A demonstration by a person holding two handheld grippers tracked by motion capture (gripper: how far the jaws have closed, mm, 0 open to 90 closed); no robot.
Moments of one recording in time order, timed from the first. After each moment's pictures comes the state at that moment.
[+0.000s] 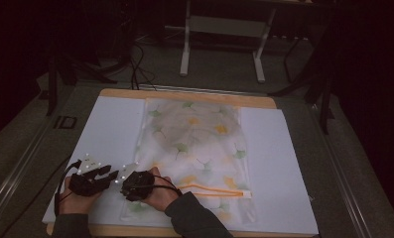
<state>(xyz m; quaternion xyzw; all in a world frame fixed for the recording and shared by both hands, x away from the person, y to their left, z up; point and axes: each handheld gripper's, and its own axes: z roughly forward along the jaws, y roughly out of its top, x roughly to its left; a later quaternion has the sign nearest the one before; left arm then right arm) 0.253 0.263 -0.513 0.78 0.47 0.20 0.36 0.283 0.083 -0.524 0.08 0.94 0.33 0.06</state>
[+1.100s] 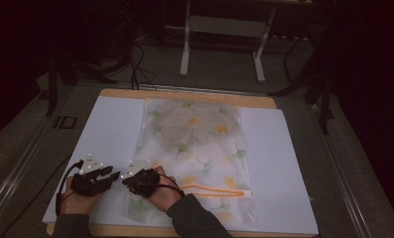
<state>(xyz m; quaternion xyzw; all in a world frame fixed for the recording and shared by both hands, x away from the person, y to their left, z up) 0.254 0.259 -0.514 0.79 0.46 0.19 0.36 0.281 0.064 -0.506 0.11 0.91 0.40 0.07</state>
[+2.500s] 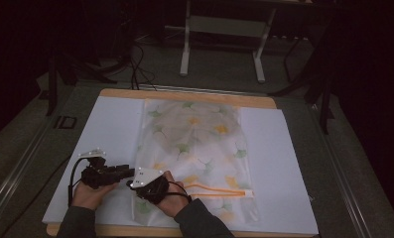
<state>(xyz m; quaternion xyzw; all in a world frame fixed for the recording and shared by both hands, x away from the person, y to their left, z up) 0.284 0.251 -0.516 0.72 0.49 -0.02 0.48 0.264 0.039 -0.507 0.09 0.88 0.45 0.11</state>
